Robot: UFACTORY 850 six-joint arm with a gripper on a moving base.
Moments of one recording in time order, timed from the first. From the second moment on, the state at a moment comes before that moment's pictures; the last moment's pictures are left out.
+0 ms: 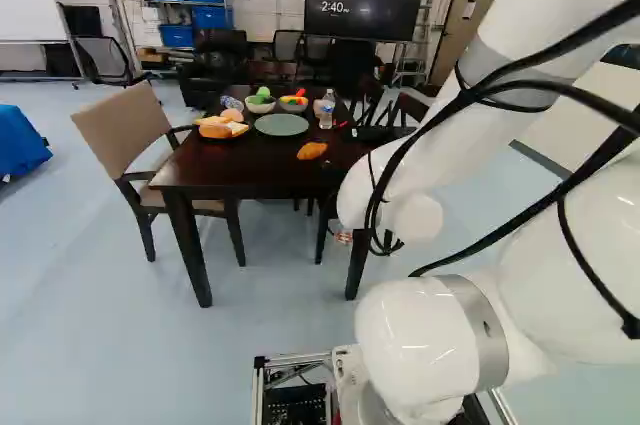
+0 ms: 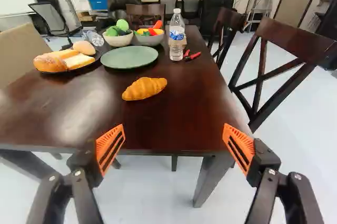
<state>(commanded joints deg) 0.0 16.0 -5.0 0.0 50.0 0.0</state>
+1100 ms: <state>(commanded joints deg) 0.0 16.0 -5.0 0.0 50.0 0.0</state>
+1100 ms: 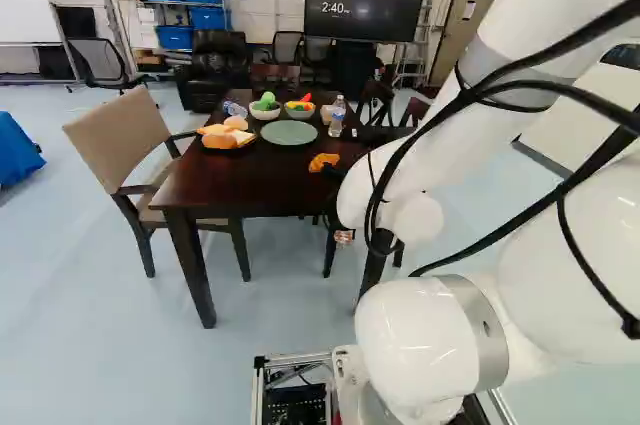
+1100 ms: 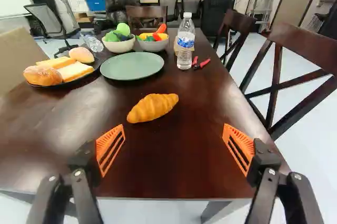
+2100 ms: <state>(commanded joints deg) 0.0 16.0 -5.0 0.0 50.0 0.0</state>
